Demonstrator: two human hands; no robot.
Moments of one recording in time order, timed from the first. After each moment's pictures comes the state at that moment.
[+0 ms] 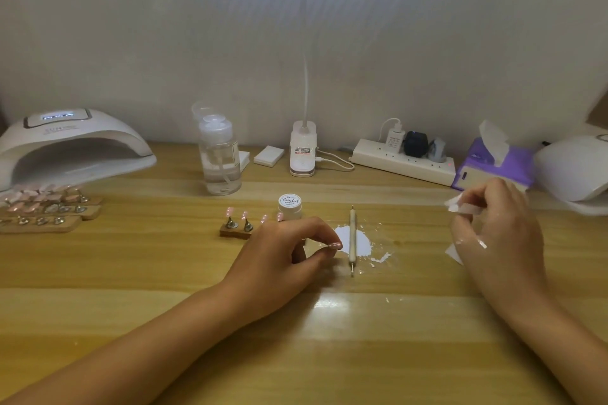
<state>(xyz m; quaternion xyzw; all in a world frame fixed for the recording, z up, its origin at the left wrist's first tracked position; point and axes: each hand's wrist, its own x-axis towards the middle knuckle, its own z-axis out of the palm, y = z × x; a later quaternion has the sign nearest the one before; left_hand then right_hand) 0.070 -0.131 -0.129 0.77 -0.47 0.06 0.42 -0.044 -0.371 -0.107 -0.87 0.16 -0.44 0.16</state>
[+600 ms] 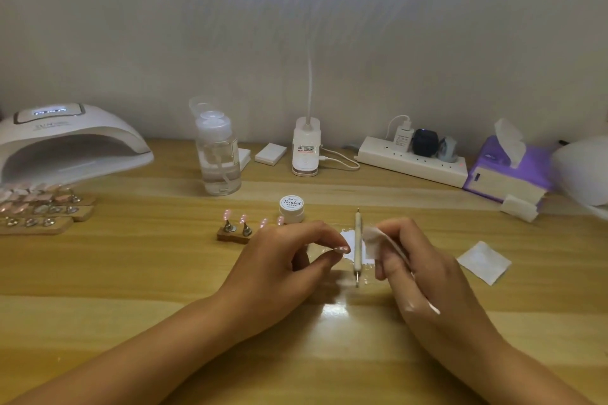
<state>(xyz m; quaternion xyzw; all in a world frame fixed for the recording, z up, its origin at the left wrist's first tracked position) 0.070 -0.133 -0.127 0.77 -0.45 0.06 0.45 -0.041 -0.303 -0.119 -0.89 -0.01 -0.26 0.37</state>
